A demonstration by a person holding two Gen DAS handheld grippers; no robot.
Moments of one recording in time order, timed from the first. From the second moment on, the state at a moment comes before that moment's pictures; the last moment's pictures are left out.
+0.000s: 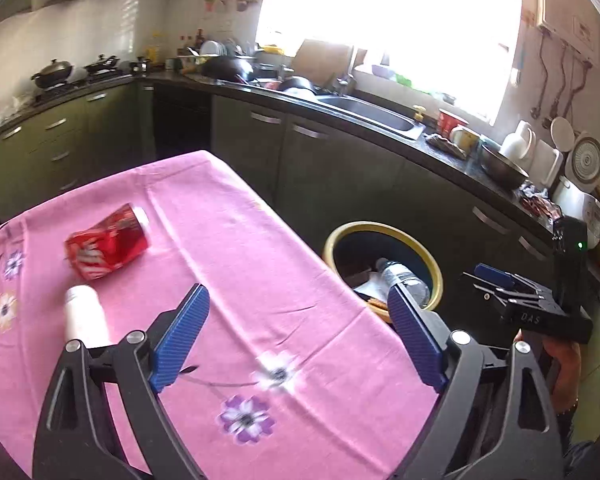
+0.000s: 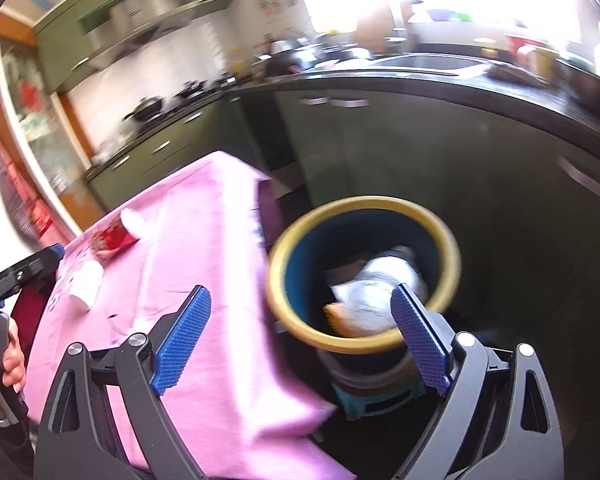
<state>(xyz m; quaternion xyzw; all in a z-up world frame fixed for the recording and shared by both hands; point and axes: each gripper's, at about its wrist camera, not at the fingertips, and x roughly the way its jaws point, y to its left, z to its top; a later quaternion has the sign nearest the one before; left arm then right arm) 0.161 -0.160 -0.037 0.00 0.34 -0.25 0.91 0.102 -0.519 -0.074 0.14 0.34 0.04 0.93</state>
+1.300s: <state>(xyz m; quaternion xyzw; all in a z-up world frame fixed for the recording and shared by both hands) 0.146 0.059 -0.056 -0.09 0.30 -0.08 0.94 0.416 -0.121 -0.117 -0.48 0.51 0.49 0.51</state>
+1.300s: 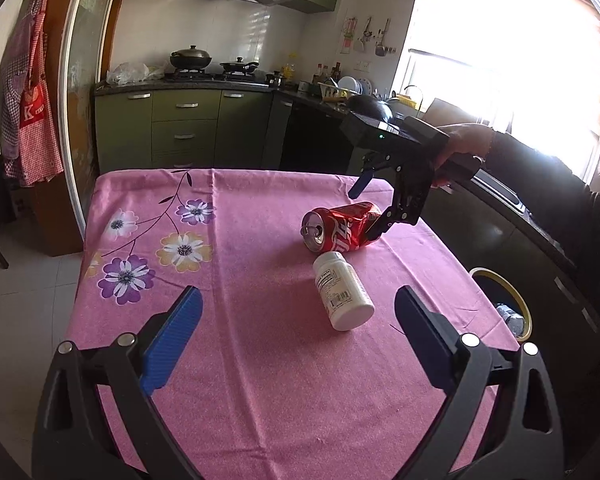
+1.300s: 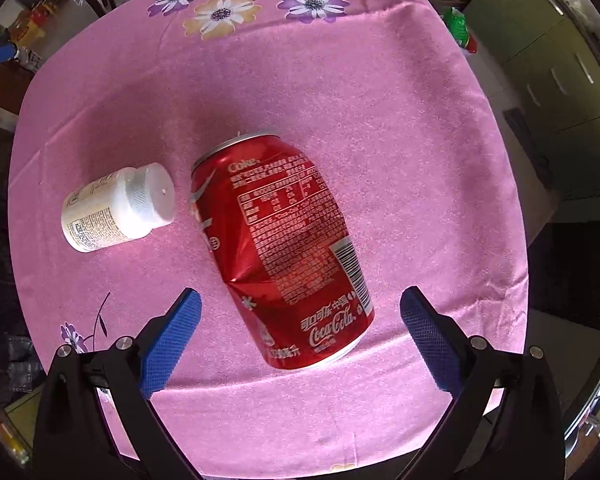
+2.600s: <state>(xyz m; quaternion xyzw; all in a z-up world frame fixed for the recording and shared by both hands) 0.092 0.059 -0.056 -0.08 0.32 -0.10 0.94 0.384 -0.186 -0.113 -0.26 0.54 0.39 0.69</state>
